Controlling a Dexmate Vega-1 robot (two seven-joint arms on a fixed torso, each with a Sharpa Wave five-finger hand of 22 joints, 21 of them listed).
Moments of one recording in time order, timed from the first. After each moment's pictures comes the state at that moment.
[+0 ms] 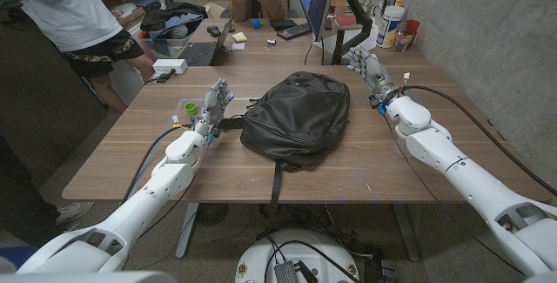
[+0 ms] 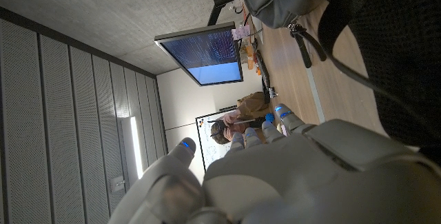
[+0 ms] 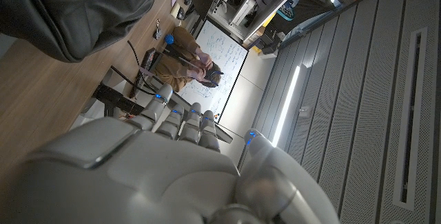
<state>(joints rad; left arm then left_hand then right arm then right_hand) 0.83 0.50 0.36 -1.21 -0.68 -0.33 -0.08 0.01 0.06 0.46 0.19 0.20 -0.17 -0.07 0.19 0.18 -0.17 -0.10 0.18 0.18 -0.17 -0.03 0.20 0.18 -0.17 -0.03 0.50 0.18 -0.72 -0.58 -0.42 -1.42 0.47 0.24 0.01 0.04 0.08 0.38 0.16 0.25 0.10 -0.01 0.19 0.18 0.11 -0.01 0.21 0.18 0.00 -0.03 0.18 0.18 -0.05 -0.04 0.68 0.17</state>
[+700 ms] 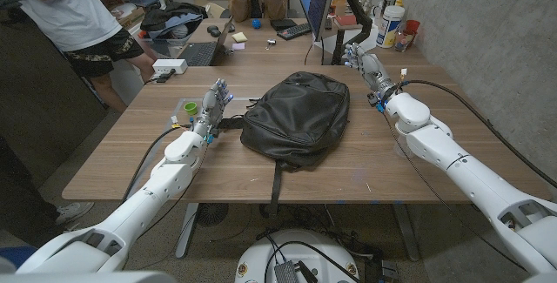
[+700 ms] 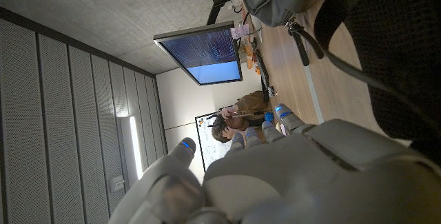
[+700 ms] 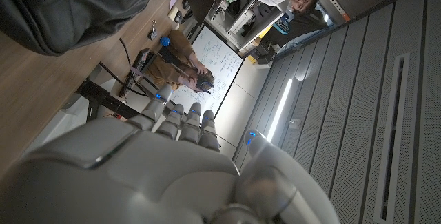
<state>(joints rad) 0.83 0.50 0.35 -1.21 -0.68 -0.33 -0.08 0.01 0.06 0.46 0.19 0.20 -0.17 -0.07 0.19 0.18 -0.17 -0.10 0.18 0.18 -0.17 -0.03 0.20 0.18 -0.17 -0.03 0.50 0.18 -0.71 -0.61 -0.44 -1.45 0.41 0.23 0.00 0.04 0.08 0.38 0.16 0.25 0.10 -0.01 0.19 0.18 0.11 -0.01 0.21 0.18 0.00 -0.03 0.18 0.18 -0.05 -0.04 0.67 0.17</state>
